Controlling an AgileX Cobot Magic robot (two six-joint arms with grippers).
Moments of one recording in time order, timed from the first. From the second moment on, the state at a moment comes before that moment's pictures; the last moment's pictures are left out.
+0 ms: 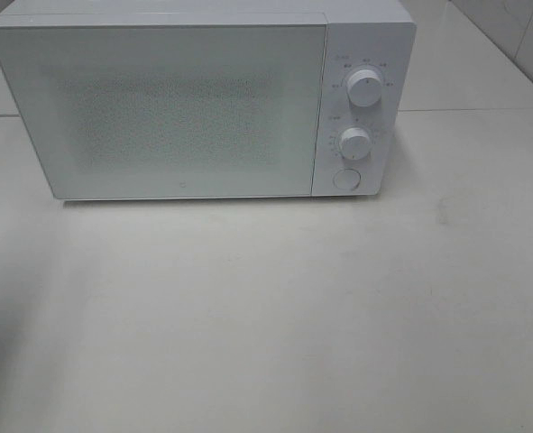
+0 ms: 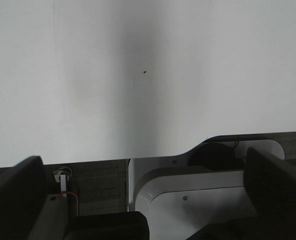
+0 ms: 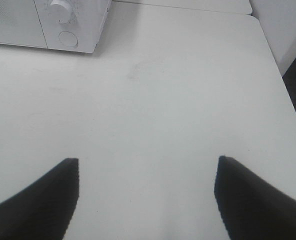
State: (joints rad) left arm -0.01 1.09 -0.82 -0.10 1.19 0.06; right arm 0.05 0.00 -0.51 -0.05 1.04 -0.04
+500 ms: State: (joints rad) left arm -0.01 0.64 -0.59 -0.10 1.15 0.05; right arm 0.05 0.00 -0.51 -0.05 1.04 -0.04
